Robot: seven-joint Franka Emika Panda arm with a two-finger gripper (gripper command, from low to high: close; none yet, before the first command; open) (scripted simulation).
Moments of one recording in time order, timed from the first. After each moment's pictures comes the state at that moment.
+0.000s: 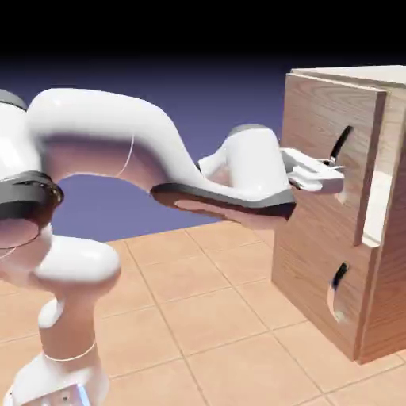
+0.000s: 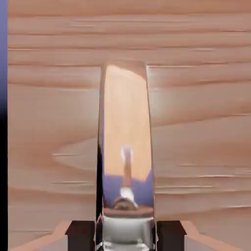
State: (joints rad) arm 0.83 -0.68 -0.96 -2.36 -2.89 2.71 0.00
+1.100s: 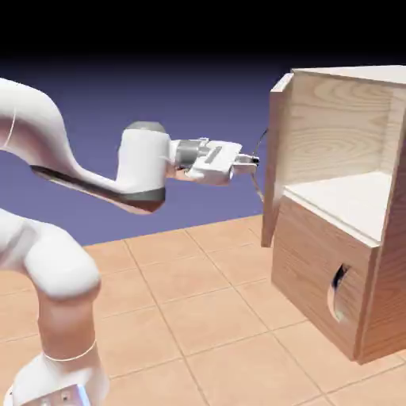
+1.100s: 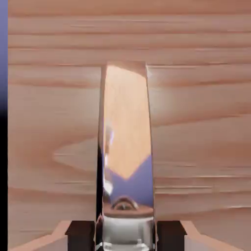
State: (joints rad) arm 0.25 -0.90 0.02 -2.83 -1.81 2.15 -0.34
